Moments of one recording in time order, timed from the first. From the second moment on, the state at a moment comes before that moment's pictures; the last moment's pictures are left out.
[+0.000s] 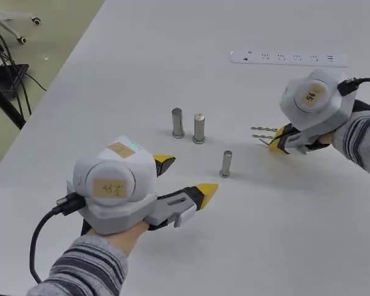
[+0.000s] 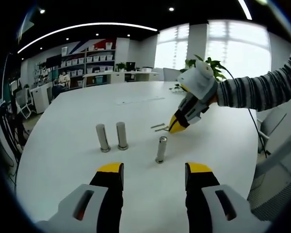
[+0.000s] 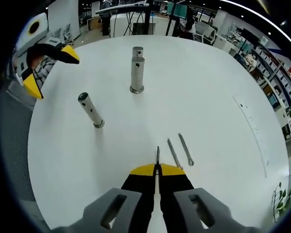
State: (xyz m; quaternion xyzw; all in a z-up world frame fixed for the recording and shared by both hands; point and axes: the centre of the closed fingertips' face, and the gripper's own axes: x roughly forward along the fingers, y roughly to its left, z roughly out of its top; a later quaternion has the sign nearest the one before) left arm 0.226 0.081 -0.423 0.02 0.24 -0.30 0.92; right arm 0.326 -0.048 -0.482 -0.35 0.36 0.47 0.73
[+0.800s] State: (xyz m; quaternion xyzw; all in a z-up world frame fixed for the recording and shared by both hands) left arm 0.220 0.042 -0.402 0.01 0.24 -0.36 0.90; right arm 0.248 -0.023 -0.432 -0.38 0.27 0.53 0.71
